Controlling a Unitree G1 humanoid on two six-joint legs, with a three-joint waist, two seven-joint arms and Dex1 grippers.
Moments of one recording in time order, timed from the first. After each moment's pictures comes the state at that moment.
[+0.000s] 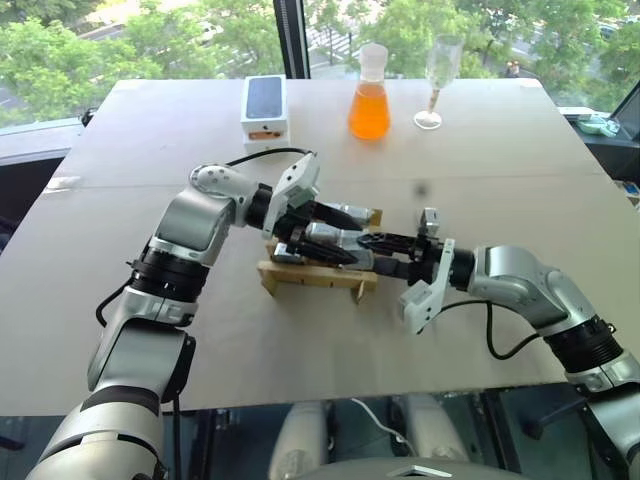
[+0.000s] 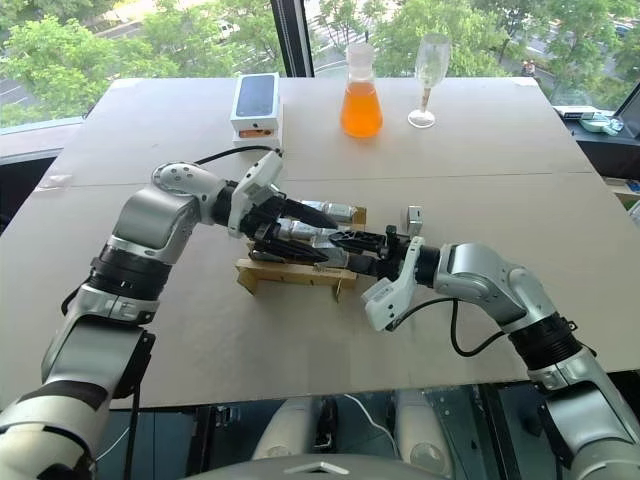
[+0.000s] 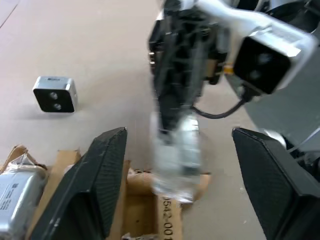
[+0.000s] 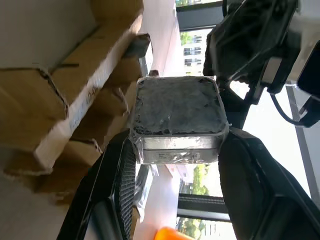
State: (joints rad) left arm -0.86 0.63 -0.25 0.23 -0.34 0.47 -1.56; right arm -0.51 -0.58 0.34 0.01 -0.62 -0.80 0.46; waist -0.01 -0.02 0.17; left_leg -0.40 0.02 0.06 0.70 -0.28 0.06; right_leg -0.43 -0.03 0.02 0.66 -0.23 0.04
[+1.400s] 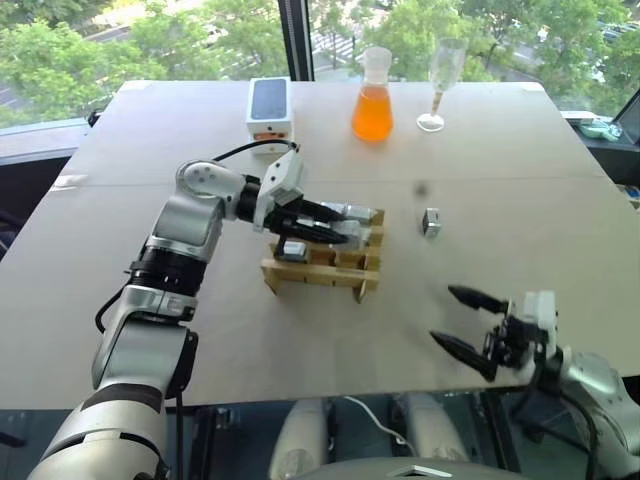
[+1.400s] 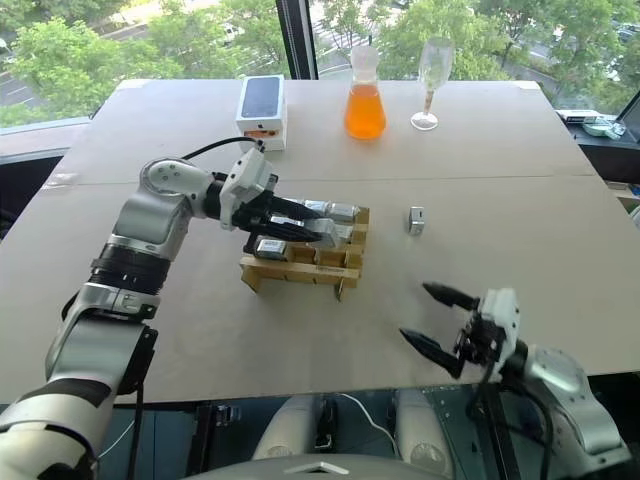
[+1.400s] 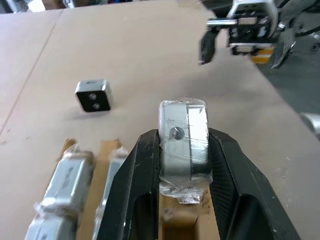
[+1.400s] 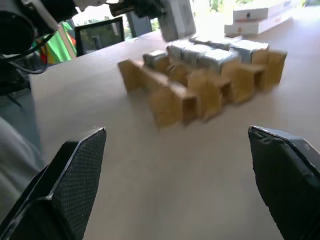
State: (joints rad) left arm -0.87 0.64 -0.20 0.44 -0.28 0.12 -1.60; right arm 0.29 -0.63 0.10 -0.20 0.76 -0.18 1.02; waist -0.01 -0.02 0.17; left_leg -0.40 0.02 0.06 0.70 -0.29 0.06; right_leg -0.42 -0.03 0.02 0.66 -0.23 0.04
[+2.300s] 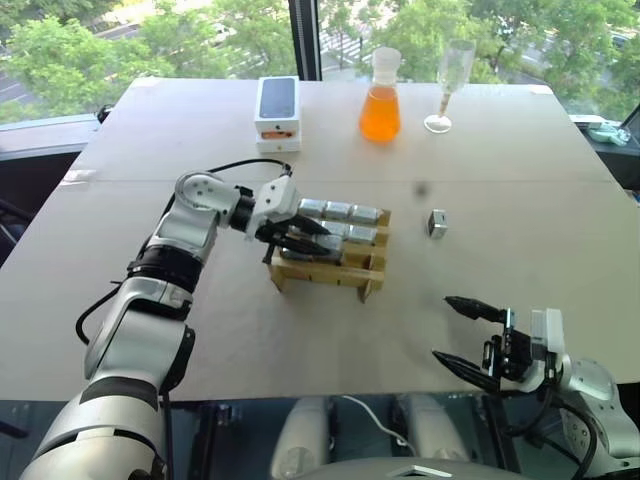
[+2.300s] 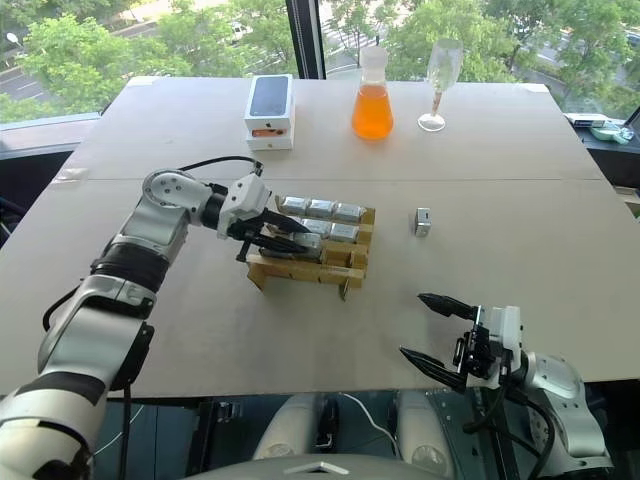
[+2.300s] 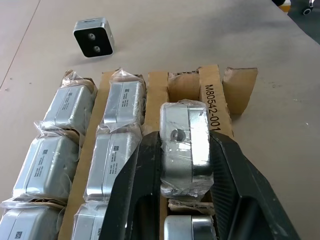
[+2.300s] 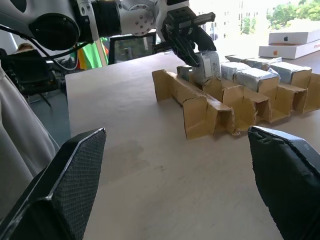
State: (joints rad) left arm -0.92 0.65 -0.33 0.71 -0.27 -0.17 -1.61; right arm 0.23 -0.50 0.02 -0.14 0.66 -0.20 1.19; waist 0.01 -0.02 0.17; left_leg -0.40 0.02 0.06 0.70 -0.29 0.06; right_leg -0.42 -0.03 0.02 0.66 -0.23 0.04
